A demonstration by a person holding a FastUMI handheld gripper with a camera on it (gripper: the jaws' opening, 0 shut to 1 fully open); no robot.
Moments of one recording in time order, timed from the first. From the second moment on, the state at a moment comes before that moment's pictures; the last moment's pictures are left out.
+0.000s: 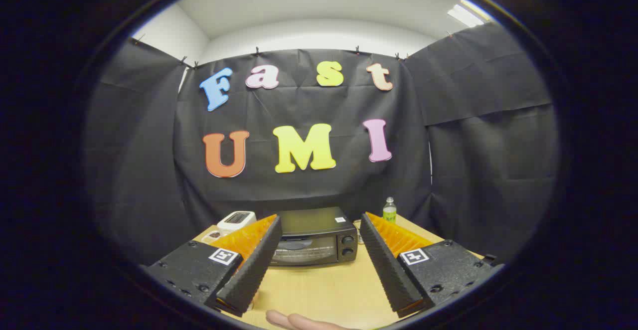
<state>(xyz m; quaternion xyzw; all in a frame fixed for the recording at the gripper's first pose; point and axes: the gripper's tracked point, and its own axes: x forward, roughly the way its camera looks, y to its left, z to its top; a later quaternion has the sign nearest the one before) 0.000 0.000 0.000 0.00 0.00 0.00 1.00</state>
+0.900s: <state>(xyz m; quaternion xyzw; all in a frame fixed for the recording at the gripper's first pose) 0.006 0.007 -0.010 0.00 0.00 0.01 1.00</state>
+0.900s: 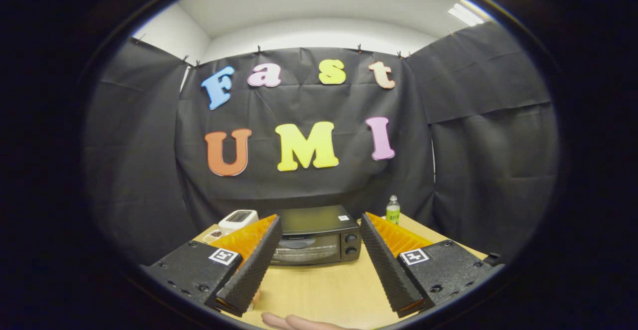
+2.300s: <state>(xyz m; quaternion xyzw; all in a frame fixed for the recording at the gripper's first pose) 0.200 0.048 -0.150 -0.03 0.11 0.04 0.99</state>
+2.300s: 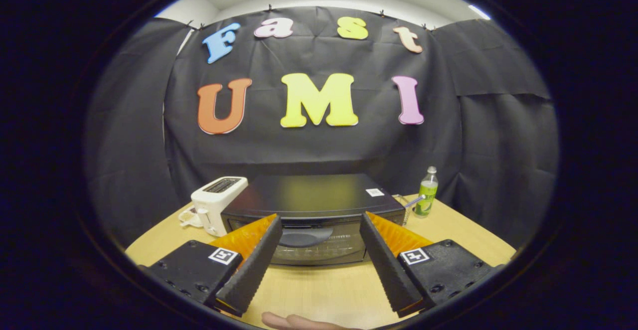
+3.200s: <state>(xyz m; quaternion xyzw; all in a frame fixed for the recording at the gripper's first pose) 0.259 0.077 -0.191 -0.04 0.12 0.07 0.99</state>
